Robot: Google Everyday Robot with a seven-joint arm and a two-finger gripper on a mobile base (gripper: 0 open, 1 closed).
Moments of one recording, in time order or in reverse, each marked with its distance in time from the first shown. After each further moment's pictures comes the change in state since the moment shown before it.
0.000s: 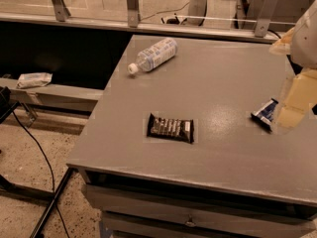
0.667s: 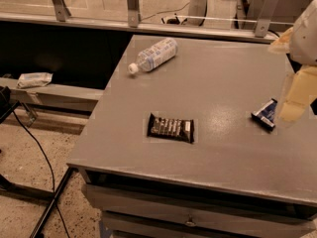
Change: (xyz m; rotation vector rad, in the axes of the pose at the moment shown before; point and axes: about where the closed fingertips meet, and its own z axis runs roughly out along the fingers) arm 0.009 -0.018 0.012 -0.012 0.004 -0.028
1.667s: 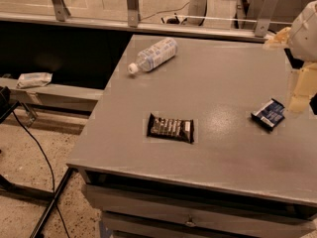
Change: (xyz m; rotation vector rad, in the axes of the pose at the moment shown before) arm 0.019 -0.037 0.022 -0.016 -0.012 -0.185
